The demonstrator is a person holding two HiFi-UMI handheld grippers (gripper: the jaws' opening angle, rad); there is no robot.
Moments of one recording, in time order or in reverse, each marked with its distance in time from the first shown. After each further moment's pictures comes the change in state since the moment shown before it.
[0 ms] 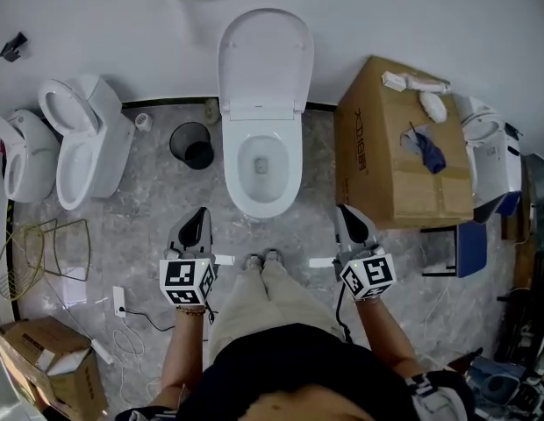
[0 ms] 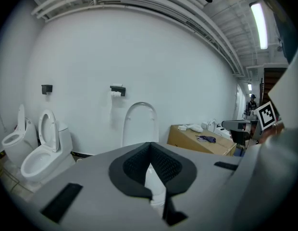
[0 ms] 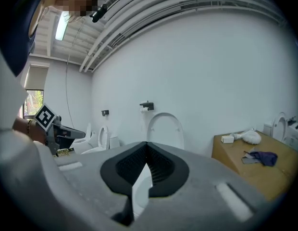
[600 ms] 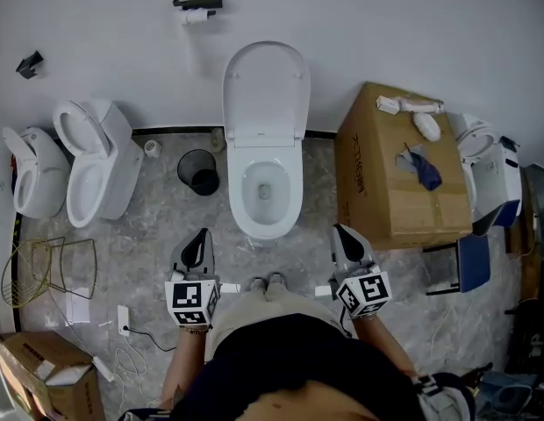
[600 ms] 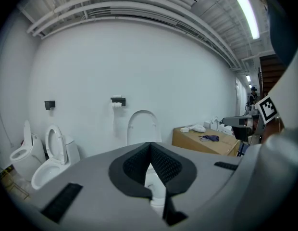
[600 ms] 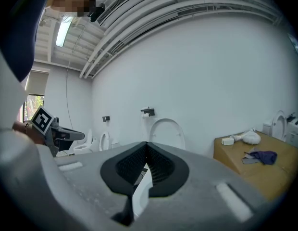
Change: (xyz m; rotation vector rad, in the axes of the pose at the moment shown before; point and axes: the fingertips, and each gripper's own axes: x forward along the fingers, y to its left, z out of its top) left arm -0.036 -0.015 0.027 0.093 -0.056 0.055; right arm -0.023 0.016 0.022 0.028 -0.059 0.004
